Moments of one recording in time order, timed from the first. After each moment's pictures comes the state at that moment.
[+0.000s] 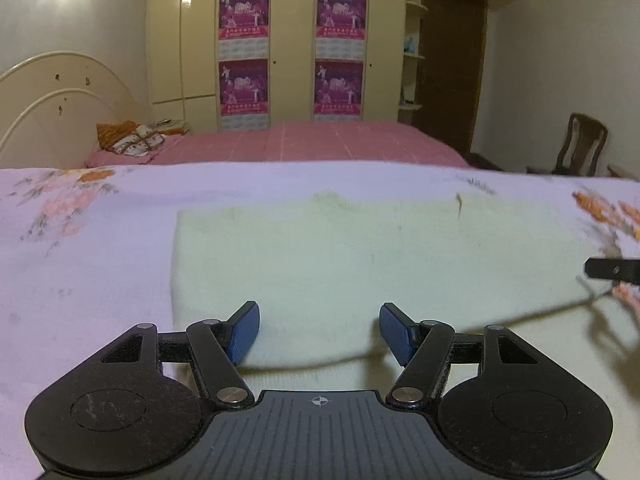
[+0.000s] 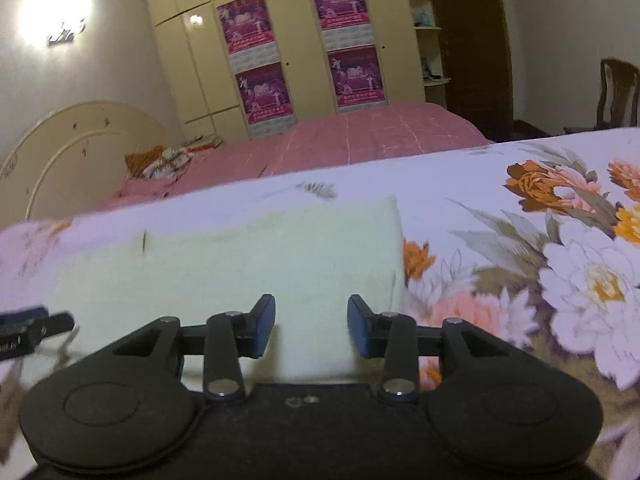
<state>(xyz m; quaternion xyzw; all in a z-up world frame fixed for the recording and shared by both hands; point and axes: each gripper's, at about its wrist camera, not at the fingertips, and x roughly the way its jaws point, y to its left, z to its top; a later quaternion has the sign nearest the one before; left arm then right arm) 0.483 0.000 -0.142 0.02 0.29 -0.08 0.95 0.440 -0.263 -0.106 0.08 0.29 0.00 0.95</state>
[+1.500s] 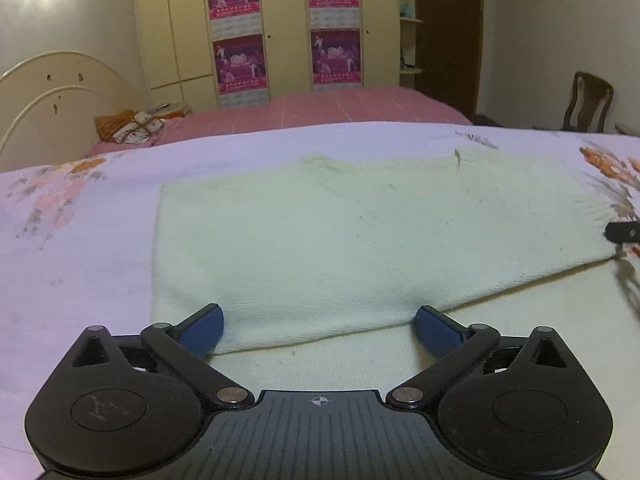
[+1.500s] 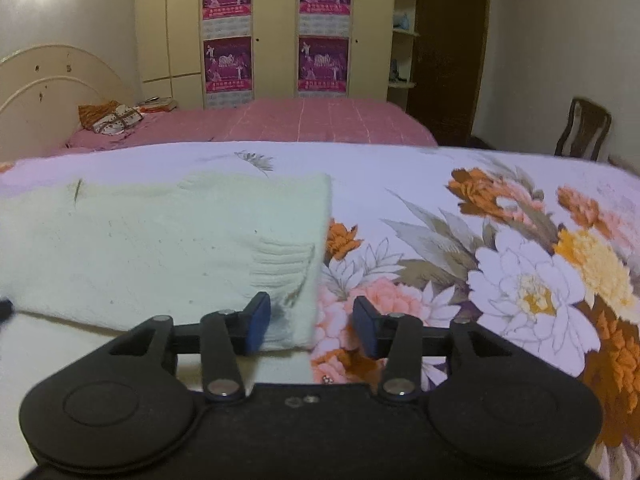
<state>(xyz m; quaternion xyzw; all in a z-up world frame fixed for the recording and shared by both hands) 0.490 -0.019 -0.139 0.06 0.34 -0.07 0.94 0.453 -0.279 -0.114 0.01 0.32 -0.06 0.94</state>
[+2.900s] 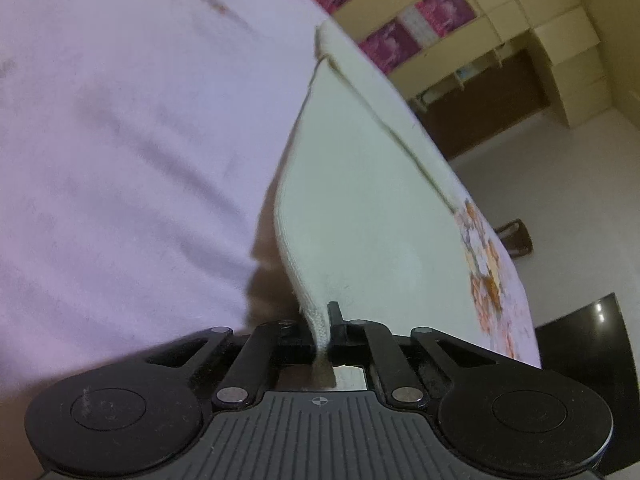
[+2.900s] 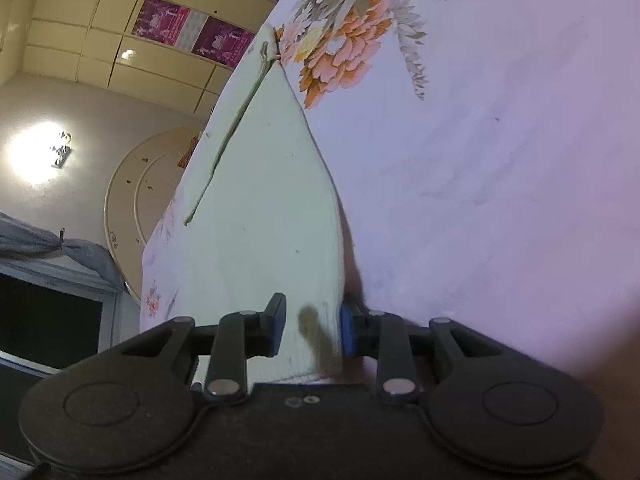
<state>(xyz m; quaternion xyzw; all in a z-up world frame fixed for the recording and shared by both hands) 0.155 0.139 -0.175 -0.38 0.39 -0.13 0.83 0.133 -0.376 -0.154 0.45 0.41 0.09 0.79</state>
